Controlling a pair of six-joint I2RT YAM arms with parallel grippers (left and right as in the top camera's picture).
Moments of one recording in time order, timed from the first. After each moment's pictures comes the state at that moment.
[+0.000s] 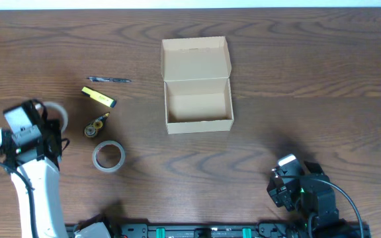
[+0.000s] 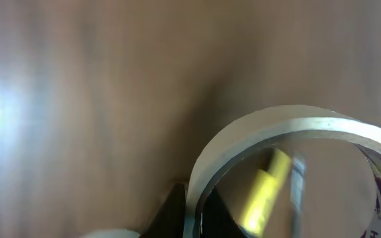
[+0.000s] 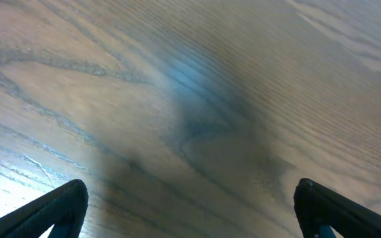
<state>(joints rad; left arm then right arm) 0.42 1.17 0.84 -0.63 -0.11 -1.12 0.28 0.16 0.27 -0.92 0.16 -0.33</state>
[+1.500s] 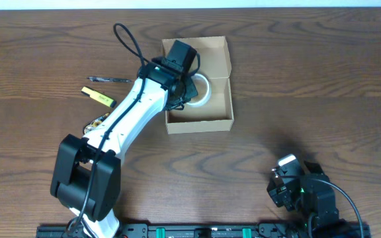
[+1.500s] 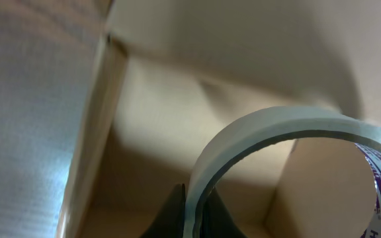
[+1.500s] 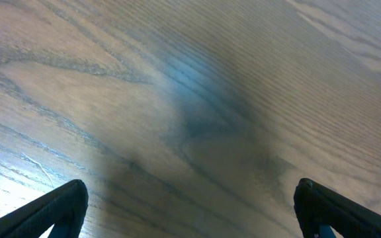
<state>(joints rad) -0.50 1.85 1.45 -0.84 0.02 -0.87 0.28 0.16 0.27 -0.92 0.16 -0.33</state>
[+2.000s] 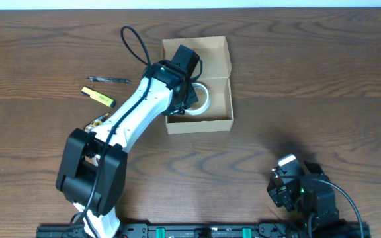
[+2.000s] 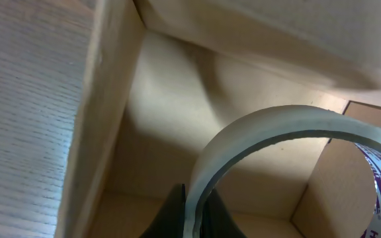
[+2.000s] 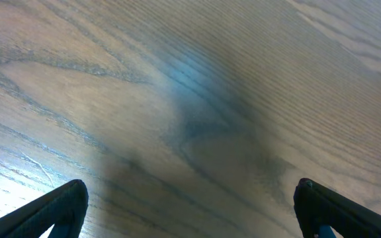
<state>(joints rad) -0.51 1.89 1.45 -0.88 0.02 -0.87 0.28 0.16 0.27 -0.92 0.16 -0.33</state>
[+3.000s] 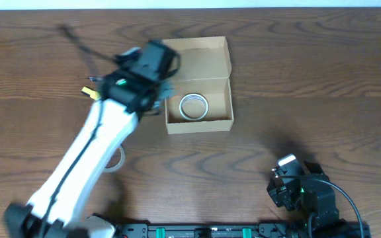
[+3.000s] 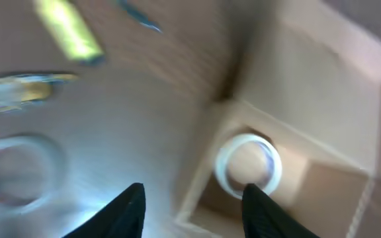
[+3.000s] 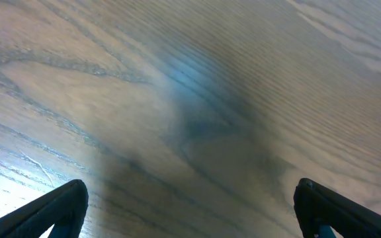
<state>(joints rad) -0.45 1.51 1.47 -1.09 -0.28 -0.97 0.28 0.16 0.27 -0.92 0.16 -0.33</state>
